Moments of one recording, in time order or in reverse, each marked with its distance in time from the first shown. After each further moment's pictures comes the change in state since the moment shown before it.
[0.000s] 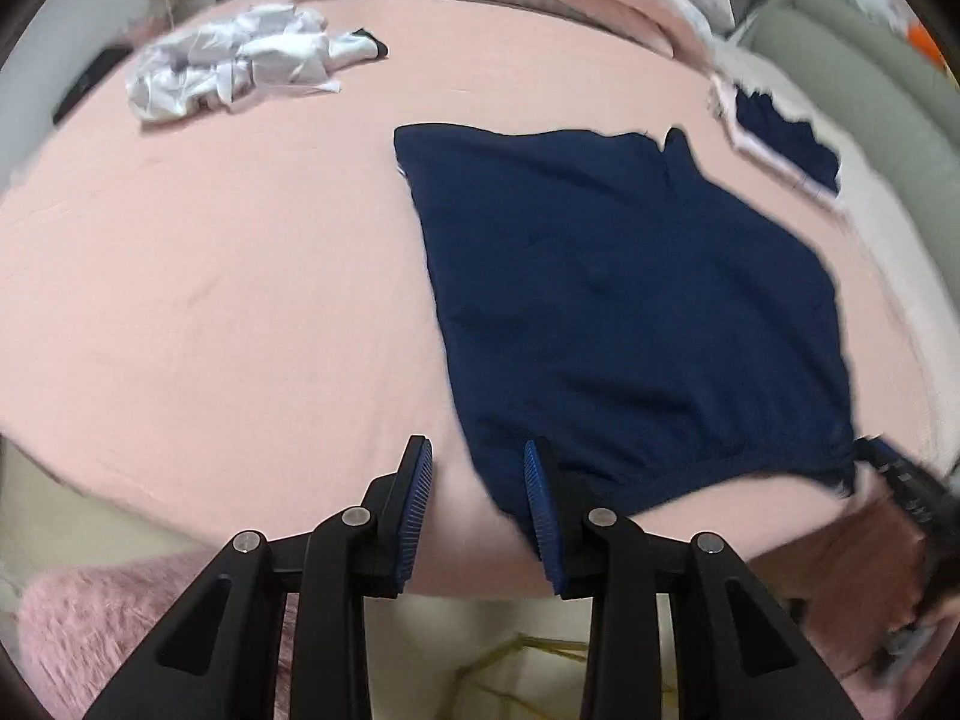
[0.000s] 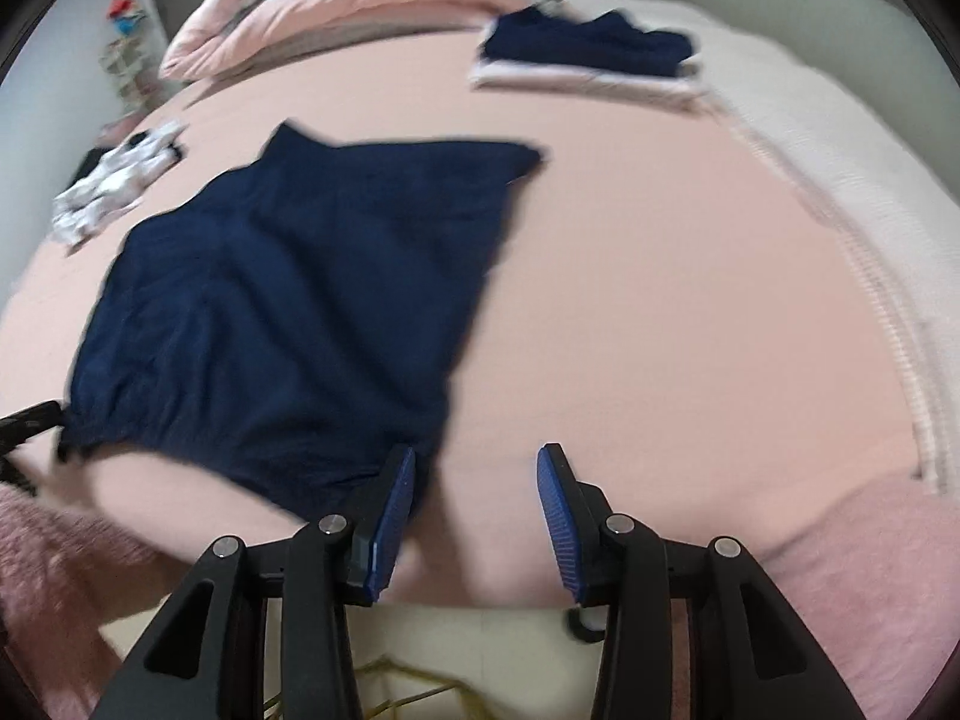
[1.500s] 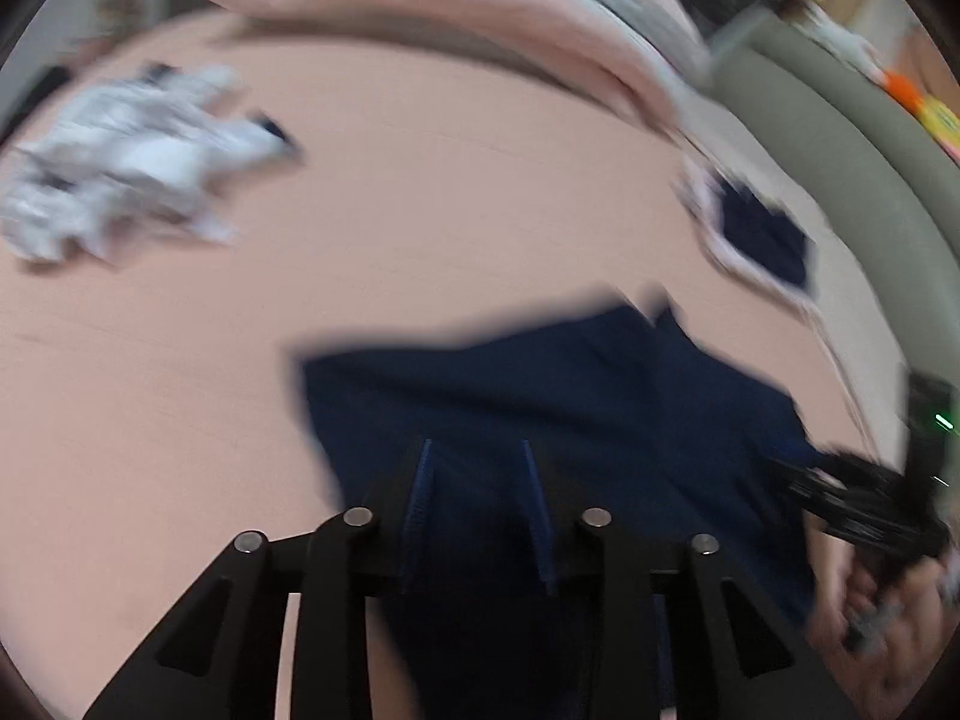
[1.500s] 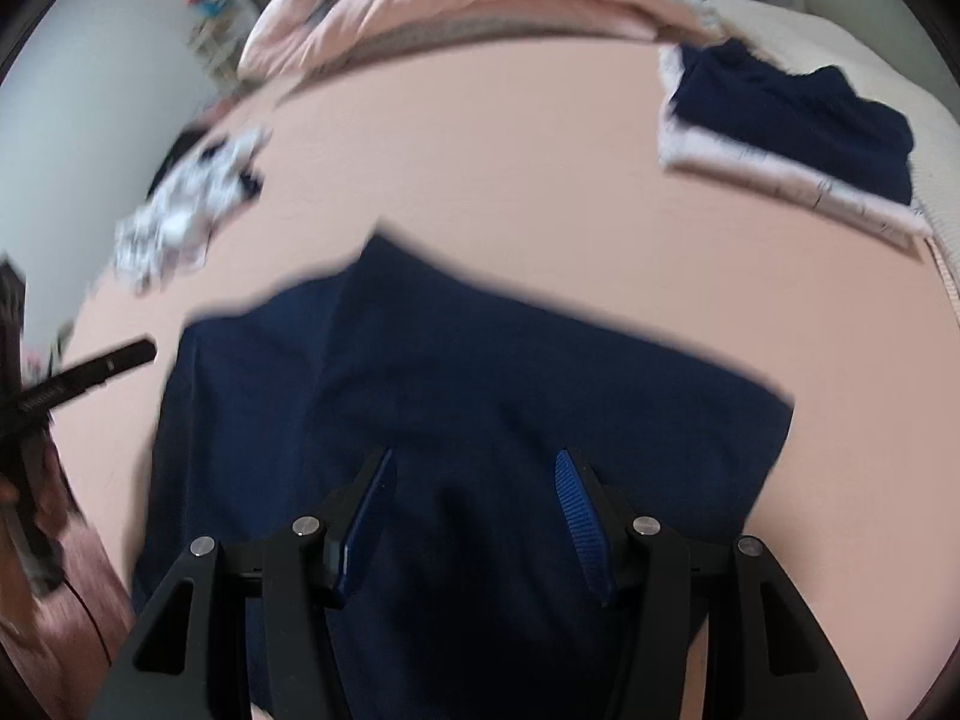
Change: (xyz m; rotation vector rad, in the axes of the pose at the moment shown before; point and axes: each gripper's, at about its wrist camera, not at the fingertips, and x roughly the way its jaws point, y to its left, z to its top) left arm 0.030 -0.025 0.101 0.115 -0.011 -0.160; right arm 0.078 0.060 0.122 -0.203 0.095 0.238
